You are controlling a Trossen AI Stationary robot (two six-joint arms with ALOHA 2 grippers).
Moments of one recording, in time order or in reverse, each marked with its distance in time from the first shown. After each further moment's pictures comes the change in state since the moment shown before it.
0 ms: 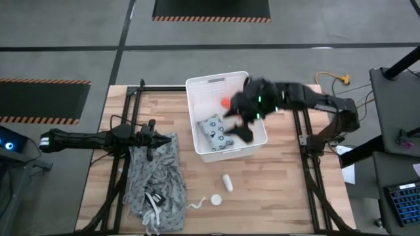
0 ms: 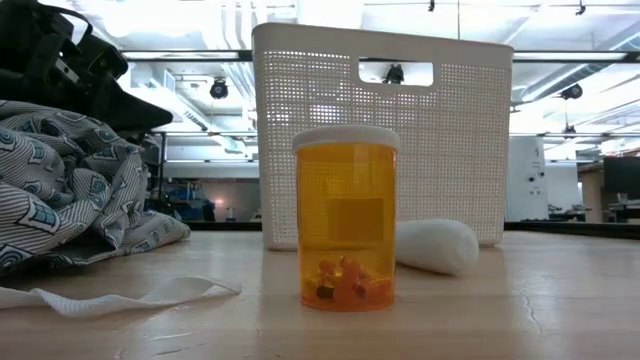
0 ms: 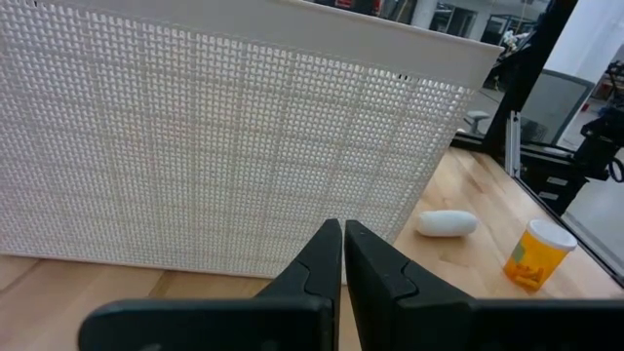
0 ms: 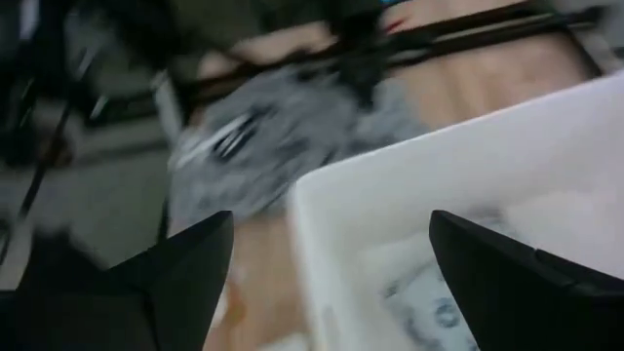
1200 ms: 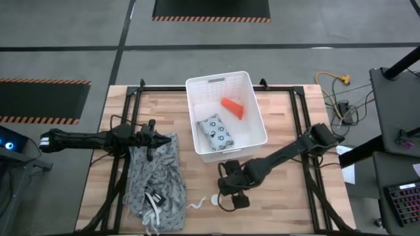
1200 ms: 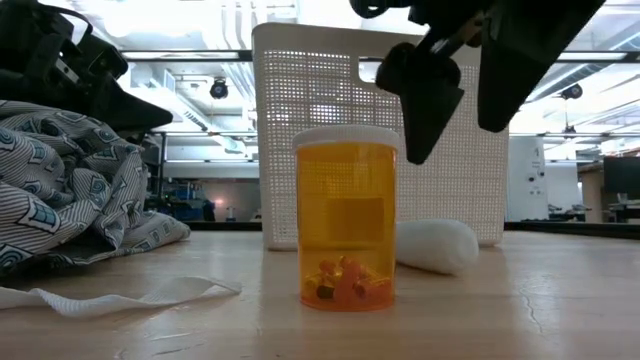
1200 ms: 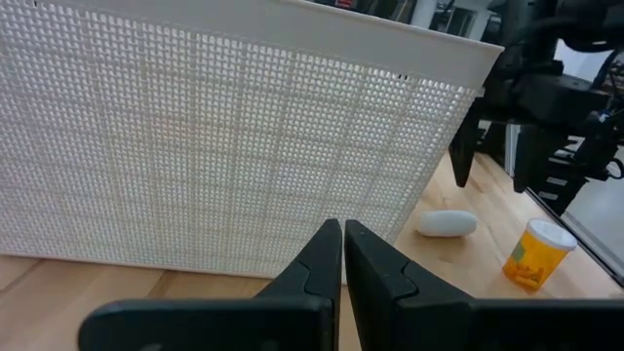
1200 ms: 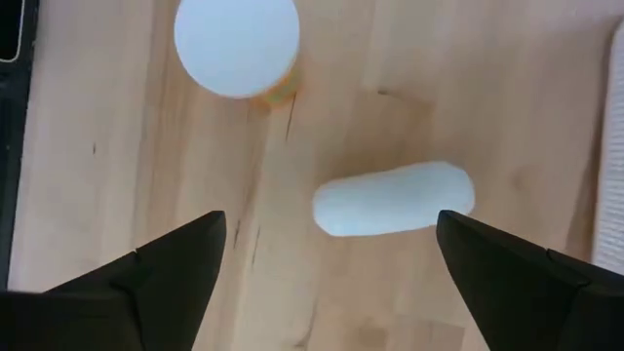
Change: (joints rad) left arm 0.000 0.000 0.000 0.000 0.000 0.000; right arm 0.458 0.383 -0.337 0.115 0.190 0.066
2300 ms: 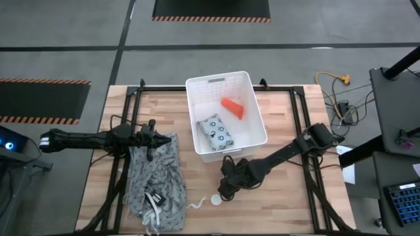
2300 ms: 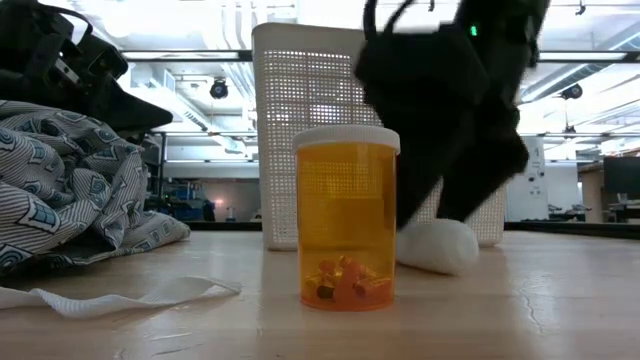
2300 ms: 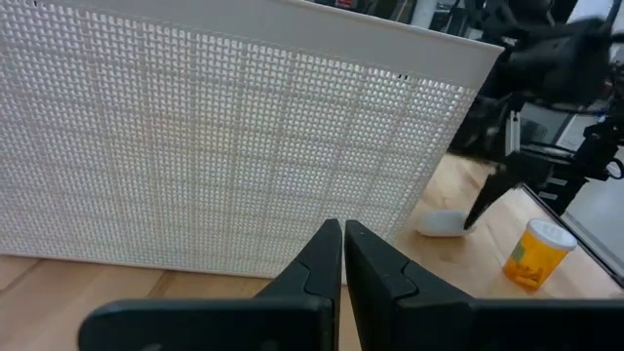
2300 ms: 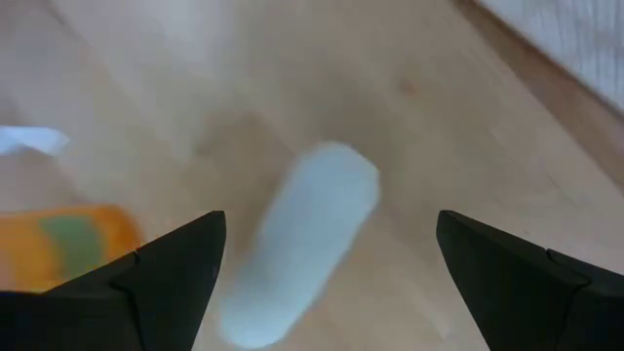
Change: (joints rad) left arm 0.000 0.000 0.000 0.000 0.000 0.000; right arm -0.017 0.013 -0.215 0.224 0.225 0.842
